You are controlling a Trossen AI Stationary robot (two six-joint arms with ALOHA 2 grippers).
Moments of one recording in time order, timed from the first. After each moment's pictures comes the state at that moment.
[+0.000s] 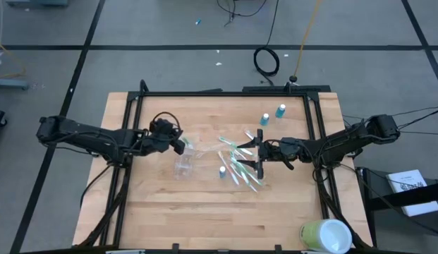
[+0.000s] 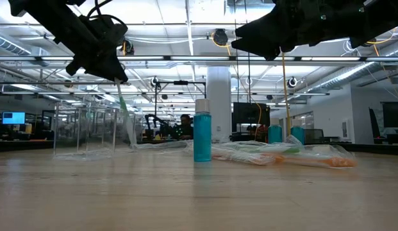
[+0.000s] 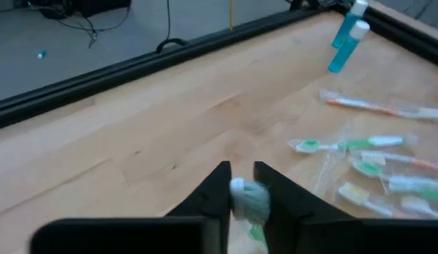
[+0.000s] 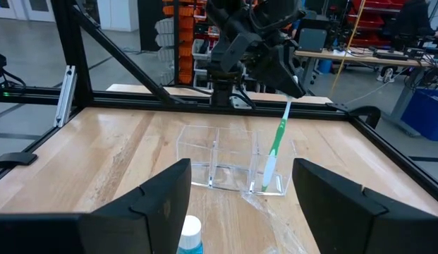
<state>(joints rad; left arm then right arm) -0.08 1.03 0.62 -0.34 -0.69 -0.72 0.13 1.28 0.50 0.69 0.16 -0.04</state>
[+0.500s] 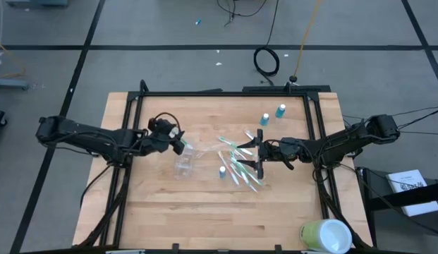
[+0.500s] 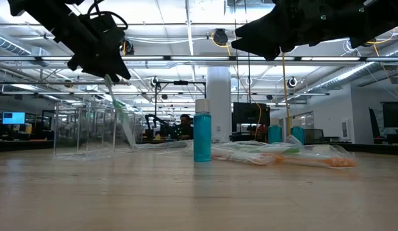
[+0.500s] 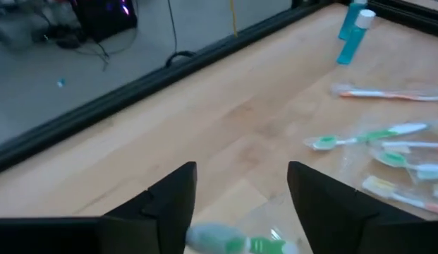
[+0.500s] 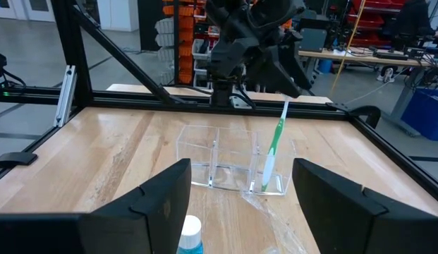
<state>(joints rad) -0.08 1.01 0.62 -0.34 -0.75 -0.58 0.13 1.28 0.50 0.69 0.16 -0.04</state>
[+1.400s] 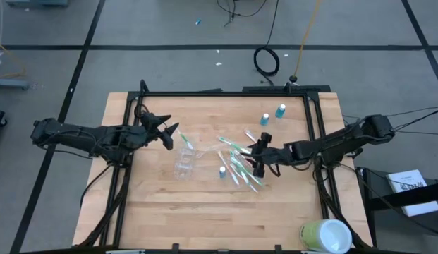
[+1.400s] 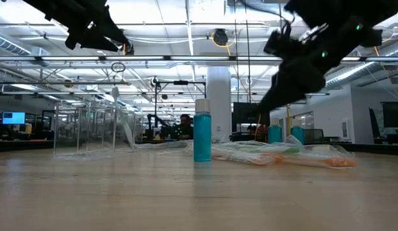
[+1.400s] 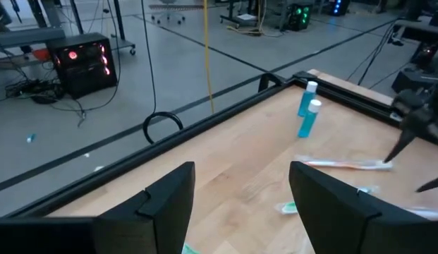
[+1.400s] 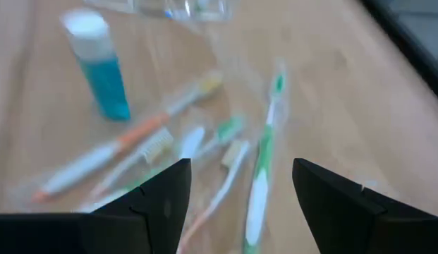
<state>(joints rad) -0.10 0.78 0.62 -0.23 -0.78 -0.39 0.15 1.37 0.60 0.04 0.40 0.14</state>
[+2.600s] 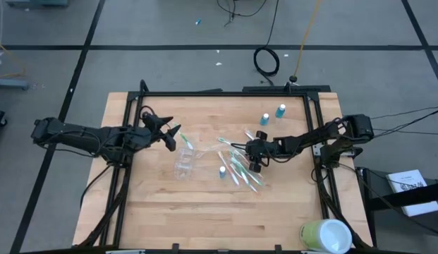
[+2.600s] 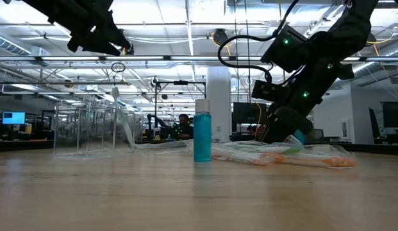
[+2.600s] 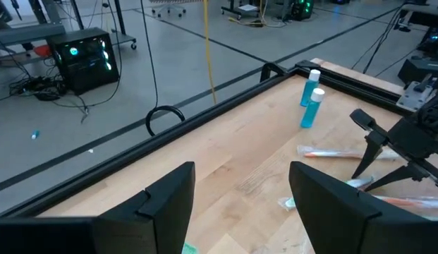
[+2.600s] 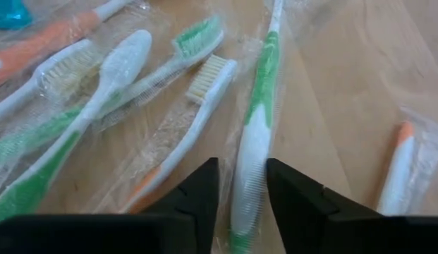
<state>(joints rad) -0.10 0.83 0.62 -0.23 -0.78 -0.40 -0.03 1.61 0.59 0.10 0.20 0.10</state>
